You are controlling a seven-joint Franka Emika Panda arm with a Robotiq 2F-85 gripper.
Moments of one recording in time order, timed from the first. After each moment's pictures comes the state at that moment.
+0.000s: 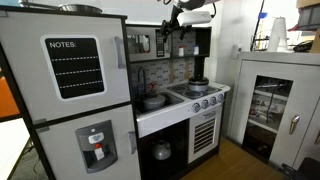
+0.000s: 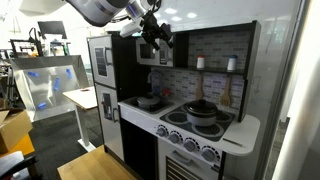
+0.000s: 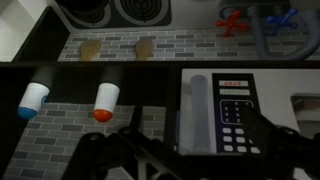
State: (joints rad) arm -0.04 0.06 -0.09 -2.08 -0.32 2.84 0.23
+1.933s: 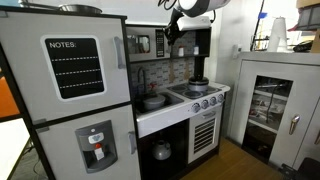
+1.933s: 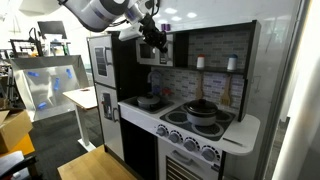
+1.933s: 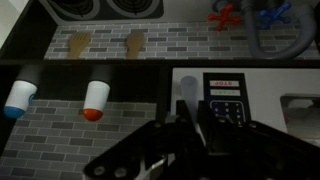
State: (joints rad) arm -0.03 0.06 -0.10 -2.14 -0.32 2.97 0.23
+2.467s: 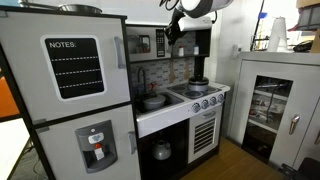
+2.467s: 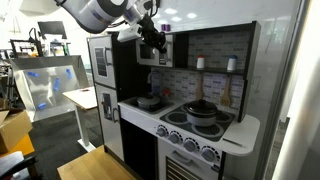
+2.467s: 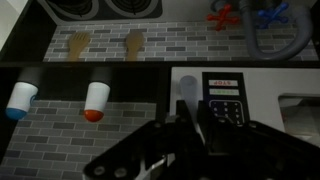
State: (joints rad) arm -0.03 0.04 -0.10 -2.17 -0.32 3.00 0.24
